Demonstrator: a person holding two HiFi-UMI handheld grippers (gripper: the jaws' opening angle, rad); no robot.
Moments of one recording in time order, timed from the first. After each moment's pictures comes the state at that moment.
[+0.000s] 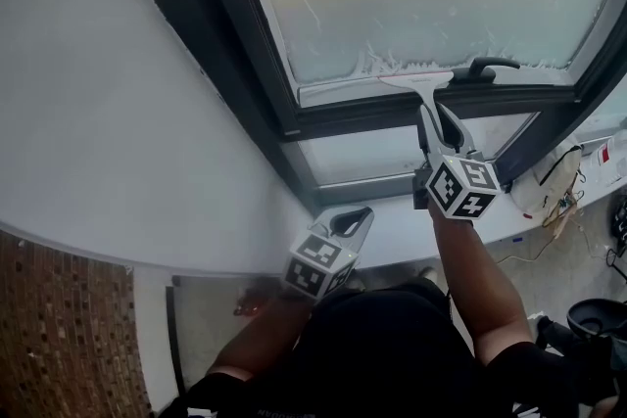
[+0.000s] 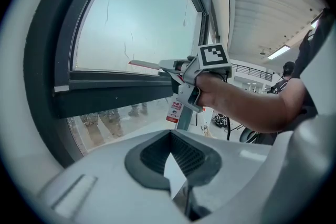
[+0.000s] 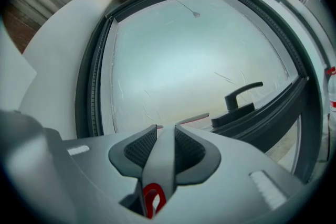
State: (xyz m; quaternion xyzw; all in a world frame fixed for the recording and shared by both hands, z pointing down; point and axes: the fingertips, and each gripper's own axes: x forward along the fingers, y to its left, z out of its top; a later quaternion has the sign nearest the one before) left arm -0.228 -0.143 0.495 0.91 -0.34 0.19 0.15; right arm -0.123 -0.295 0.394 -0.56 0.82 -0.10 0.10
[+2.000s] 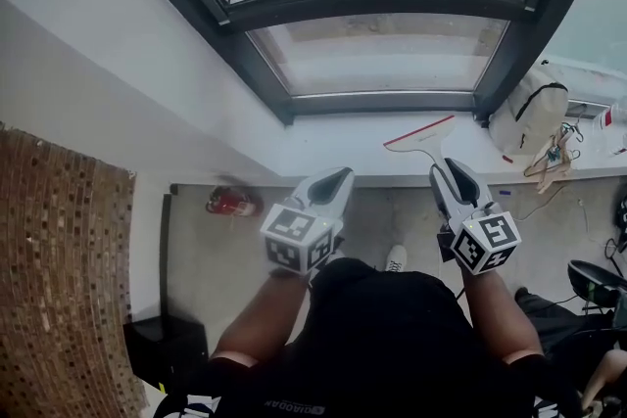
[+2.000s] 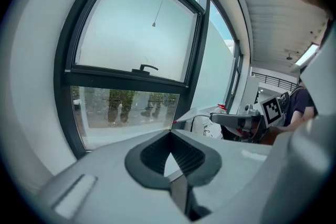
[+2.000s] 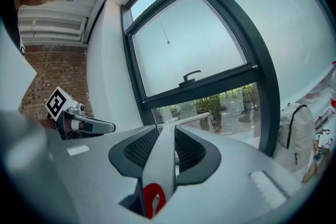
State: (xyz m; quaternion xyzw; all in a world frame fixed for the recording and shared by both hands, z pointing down) left arm -0.008 0.053 0.485 0.85 -0.48 0.13 0.19; right arm 0.144 0.024 0.492 -0.41 0.90 -0.18 0.00
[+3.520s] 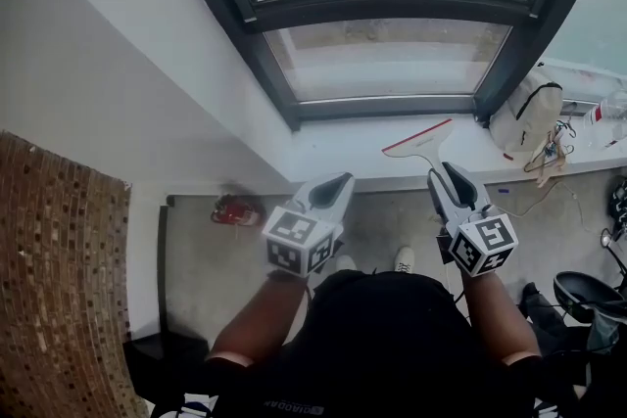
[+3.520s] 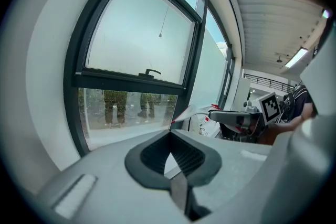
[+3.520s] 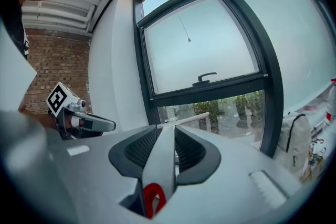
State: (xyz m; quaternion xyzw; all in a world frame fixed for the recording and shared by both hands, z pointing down) left arm -0.093 0.088 0.475 0.87 -0.45 0.12 0.18; right arm 0.056 0.066 0.472 -0.43 0.89 -0.14 -0.03
